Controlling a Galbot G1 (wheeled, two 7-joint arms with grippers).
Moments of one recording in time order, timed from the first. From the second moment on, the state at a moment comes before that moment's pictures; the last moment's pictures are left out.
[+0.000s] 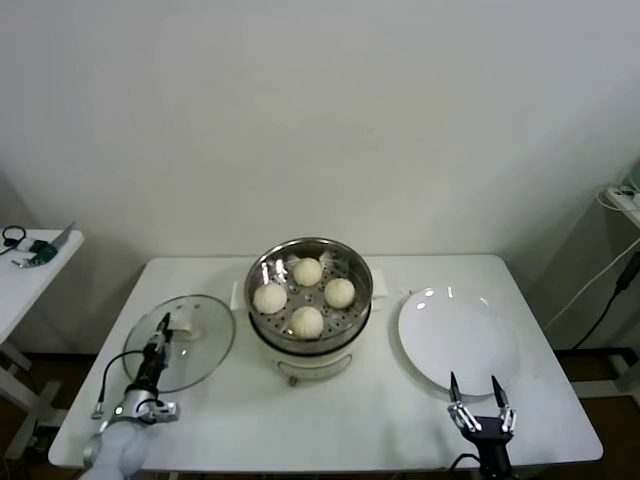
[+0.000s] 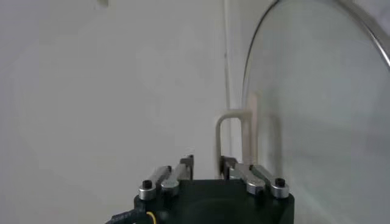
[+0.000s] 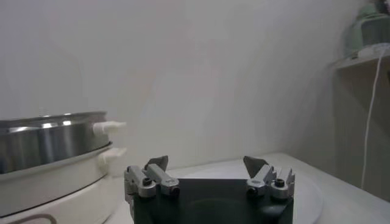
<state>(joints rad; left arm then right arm) 1.13 -1.22 -0.61 -1.15 1.32 -0.14 -0.43 -1.67 1.41 0.59 1.74 0.35 0.47 -0.09</state>
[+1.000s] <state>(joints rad) 1.24 -1.09 -0.65 -1.52 1.05 0.04 -0.20 -1.68 1.40 0.60 1.73 0.30 0.45 -0.05</state>
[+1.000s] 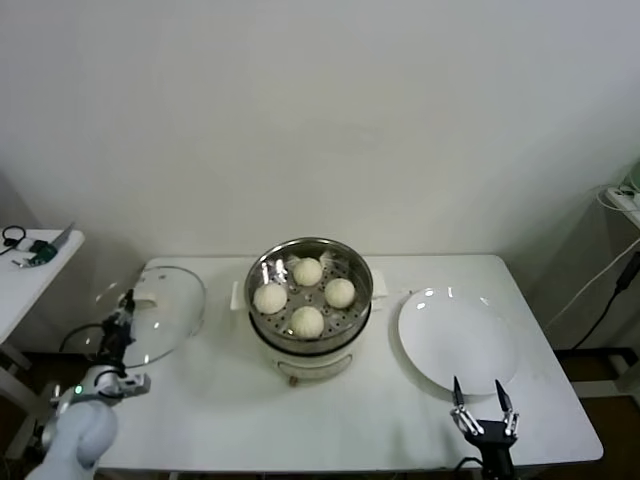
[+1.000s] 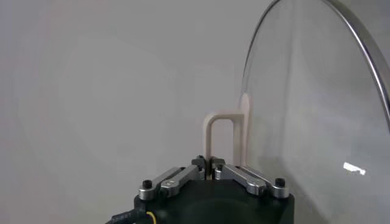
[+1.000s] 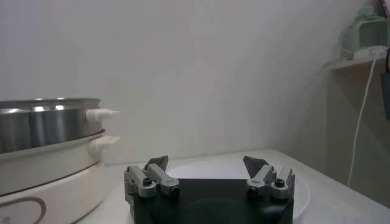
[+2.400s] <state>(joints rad) 0.97 -1.29 0.06 -1.96 1.42 0.66 0.25 -1.67 1.37 0.63 1.71 0.29 0.45 -0.01</state>
